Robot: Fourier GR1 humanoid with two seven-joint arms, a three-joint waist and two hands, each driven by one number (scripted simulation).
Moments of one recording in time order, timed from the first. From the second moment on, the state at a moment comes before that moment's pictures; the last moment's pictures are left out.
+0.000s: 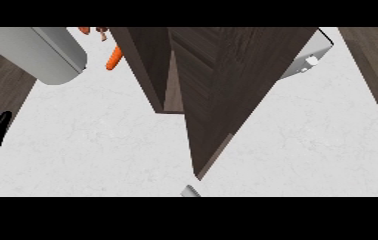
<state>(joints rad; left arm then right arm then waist) 0.33 0.75 -0.08 -2.02 0.96 0.09 -0.43 -0.48 -0.18 0.87 -2.32 0.02 -0.45 0.77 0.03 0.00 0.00</state>
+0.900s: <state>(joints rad) 0.27 0.67 -0.09 -1.98 0.90 0.11 -0.40 -1.16 0.00 0.57 -1.54 -0.17 -0.47 0.57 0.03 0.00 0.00</state>
